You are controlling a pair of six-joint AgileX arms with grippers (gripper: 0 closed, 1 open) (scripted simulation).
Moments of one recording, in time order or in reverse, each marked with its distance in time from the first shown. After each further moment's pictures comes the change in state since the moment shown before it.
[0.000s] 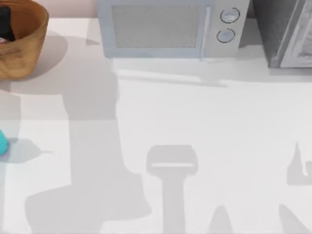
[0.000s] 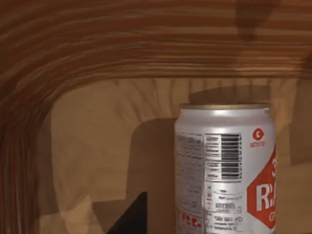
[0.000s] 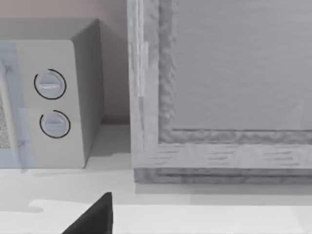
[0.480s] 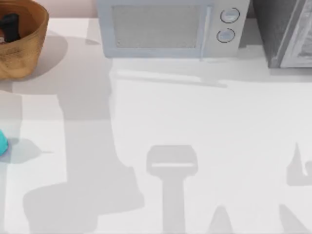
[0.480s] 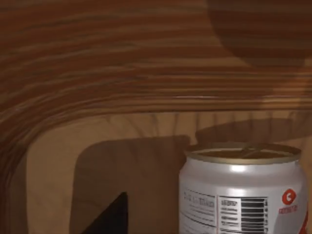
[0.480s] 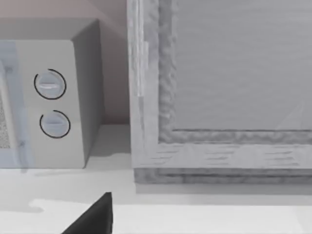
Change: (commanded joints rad) left arm -0.015 0.063 -0.006 0.076 -0.002 -0.015; right arm 0.000 0.000 0.000 0.000 0.000 0.000
